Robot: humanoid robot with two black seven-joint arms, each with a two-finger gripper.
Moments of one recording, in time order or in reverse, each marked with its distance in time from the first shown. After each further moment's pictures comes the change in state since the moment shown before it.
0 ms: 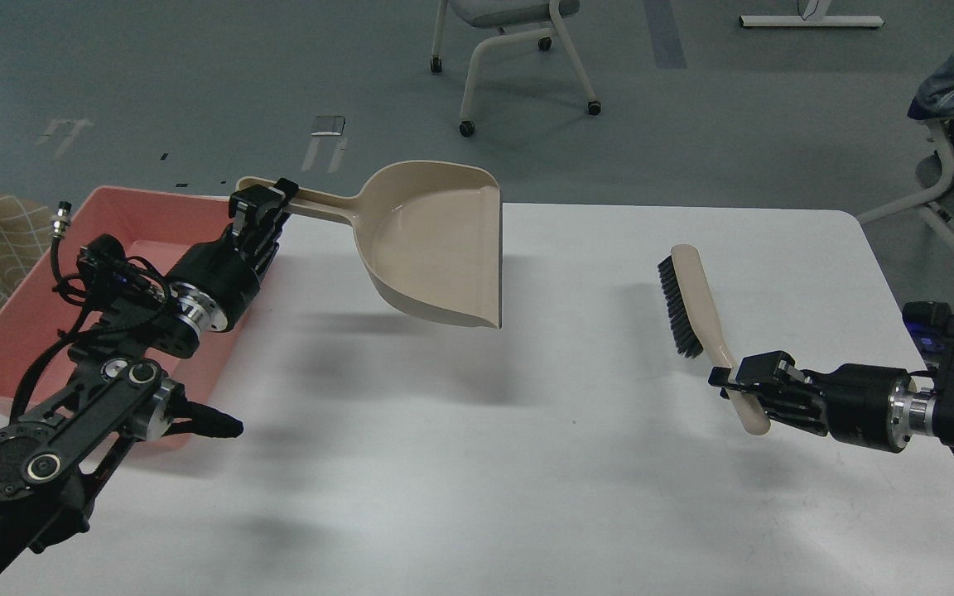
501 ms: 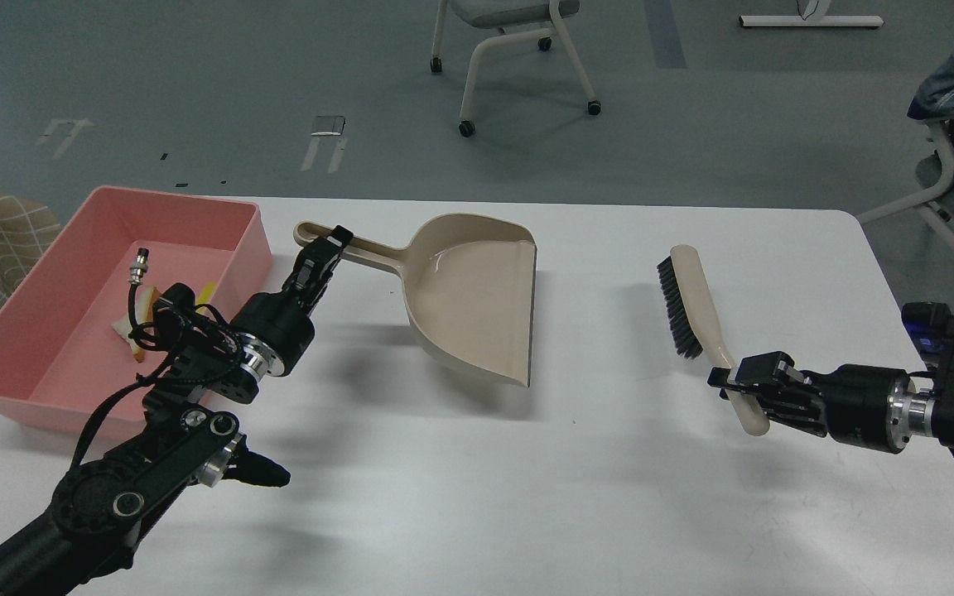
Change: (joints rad) left arm 0.013 -0.074 0.121 0.115 0.134 0.100 -0.142; right arm -0.001 0.004 0.000 0.000 0.000 0.000 0.000
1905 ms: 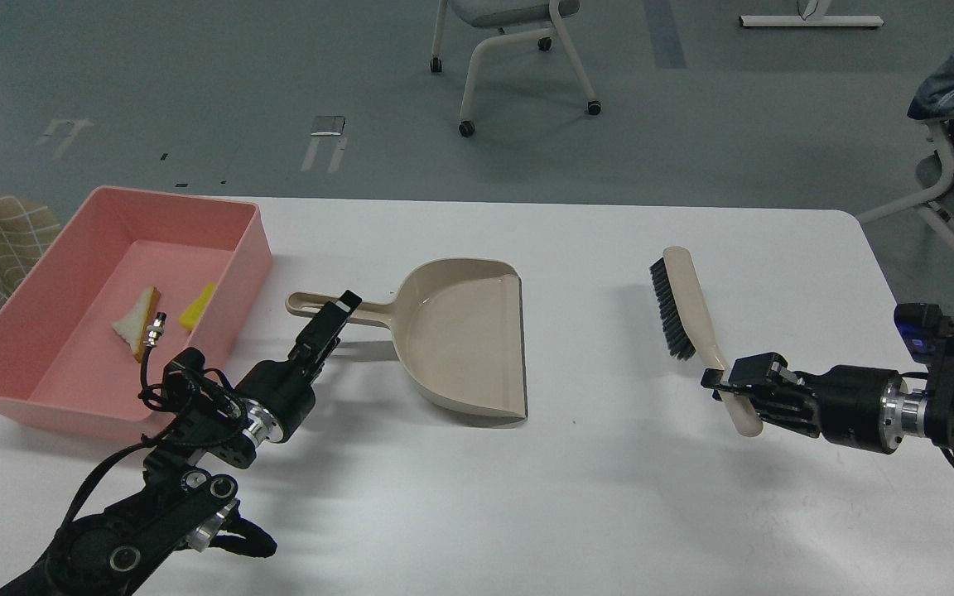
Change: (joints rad) left arm 0.111 0.031 0.056 -0.011 -0.007 -0.050 -0.026; right arm 0.000 0.011 0.000 0.000 0.002 0.007 0.001
